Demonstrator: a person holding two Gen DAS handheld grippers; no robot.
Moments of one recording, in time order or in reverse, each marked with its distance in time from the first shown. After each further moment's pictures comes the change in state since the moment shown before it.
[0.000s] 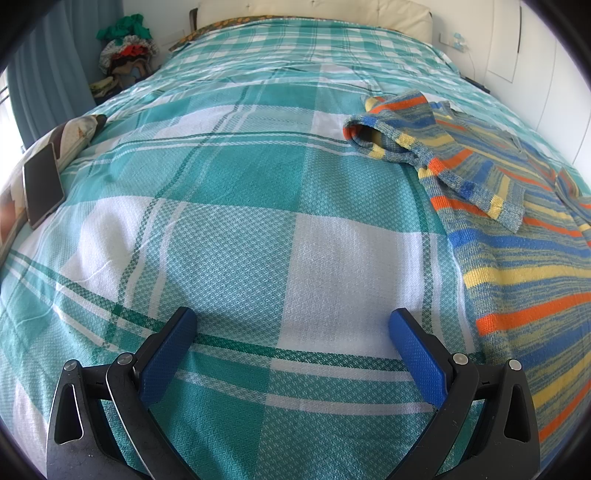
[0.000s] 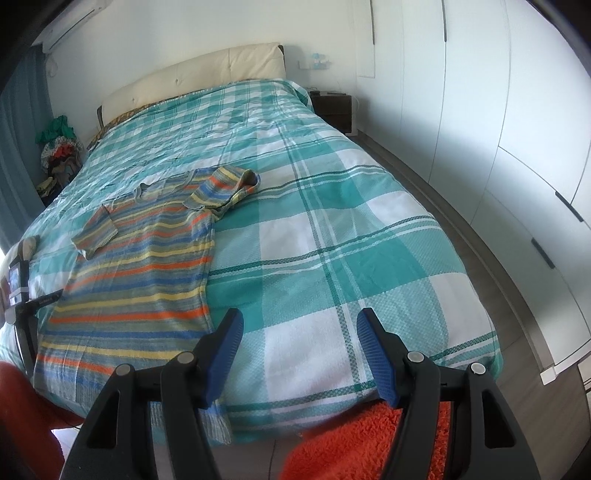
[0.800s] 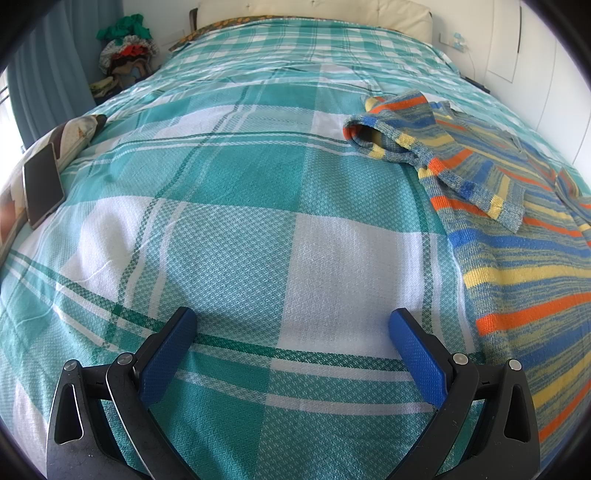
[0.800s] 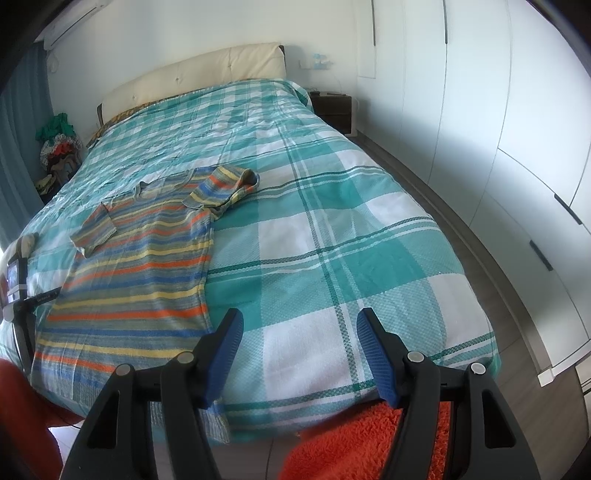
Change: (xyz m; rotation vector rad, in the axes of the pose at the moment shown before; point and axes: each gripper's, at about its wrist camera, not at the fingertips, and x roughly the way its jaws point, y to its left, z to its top) left arm 0.000 0.000 0.000 -0.001 0.000 0.000; right arm -0.001 -0.001 0.000 -0.002 0.001 -0.003
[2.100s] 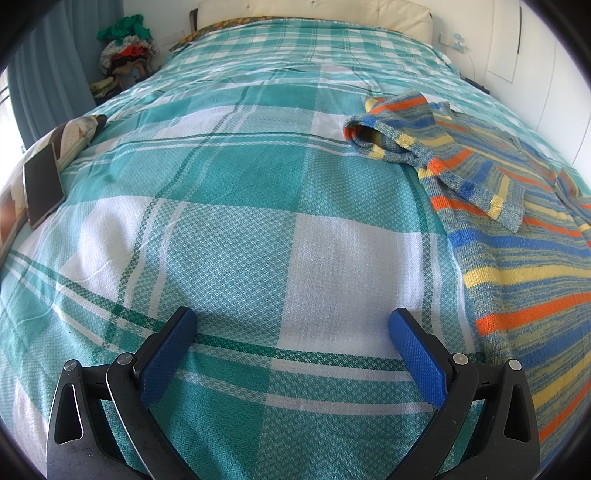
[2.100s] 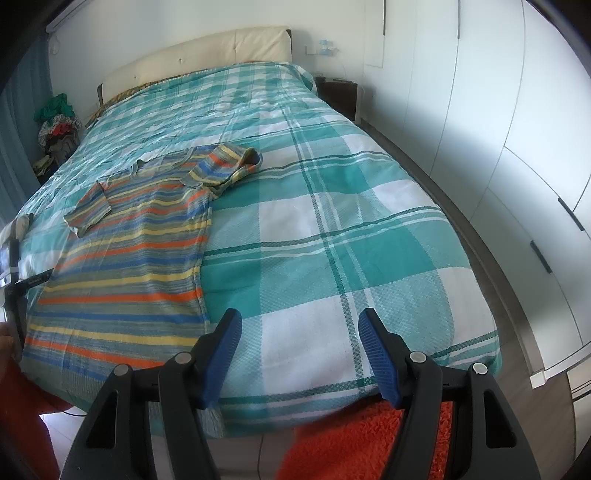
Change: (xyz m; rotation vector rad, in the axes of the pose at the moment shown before) left arm 0.000 0.000 0.001 -0.002 -0.002 0.000; right arm 0.016 0.012 -0.003 -0.051 0.065 -0.021
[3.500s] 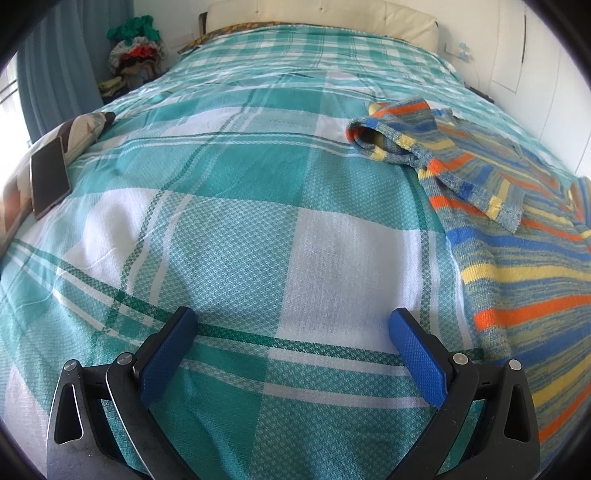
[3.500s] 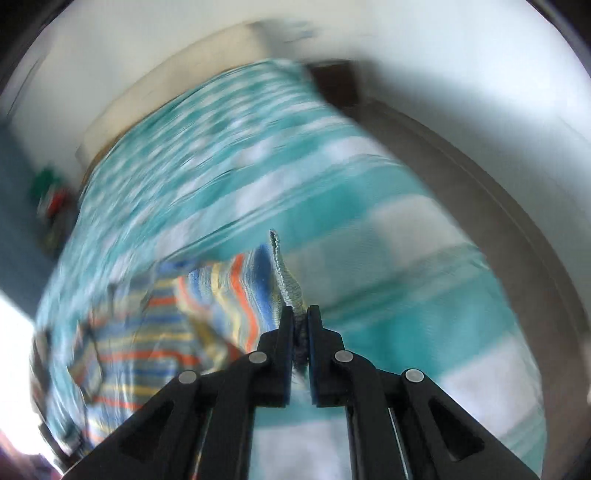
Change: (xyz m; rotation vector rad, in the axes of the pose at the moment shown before) left arm -0.002 -0.002 -0.007 -0.028 -0.030 0.015; right arm 0.179 -0.104 0.203 0.364 0.095 0.157
